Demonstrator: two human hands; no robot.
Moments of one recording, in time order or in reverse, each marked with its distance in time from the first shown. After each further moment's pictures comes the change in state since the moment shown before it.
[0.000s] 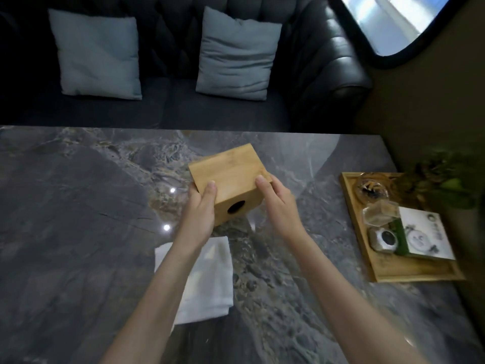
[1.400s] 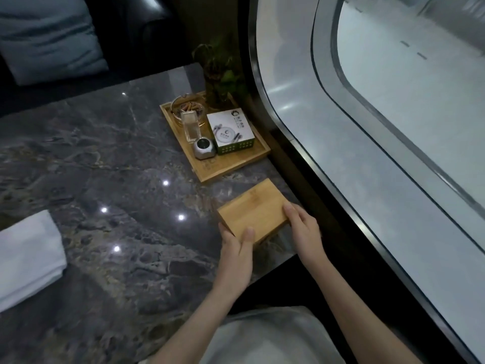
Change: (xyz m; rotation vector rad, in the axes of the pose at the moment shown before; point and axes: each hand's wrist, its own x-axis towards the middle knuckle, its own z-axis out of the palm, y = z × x) left_hand -0.295 -0.145 0.282 0.358 -0.582 -0.049; right_hand -0.299 0.169 -0.305 0.160 0.581 0.339
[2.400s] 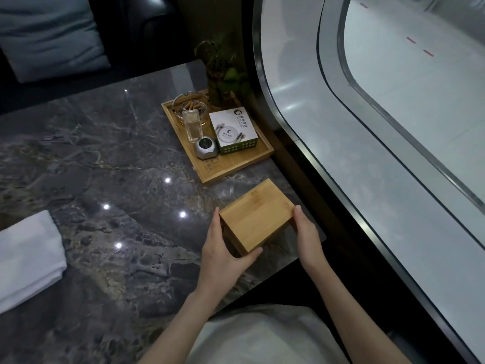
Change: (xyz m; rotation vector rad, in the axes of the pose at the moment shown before) left_hand 0.013 -0.017 -0.025 0.293 0.109 0.256; right_hand 0.007 0.018 0.002 0.051 -0.051 0.073
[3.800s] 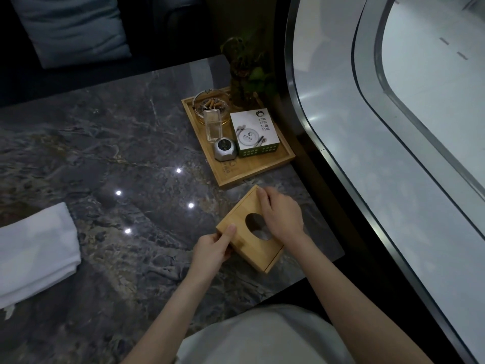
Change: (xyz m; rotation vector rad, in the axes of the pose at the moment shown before) left_hand 0.045 -0.033 -0.025 -0.499 -0.052 -0.532; right_hand 0.059 -0.037 0.072 -0.899 -0.035 -0.405
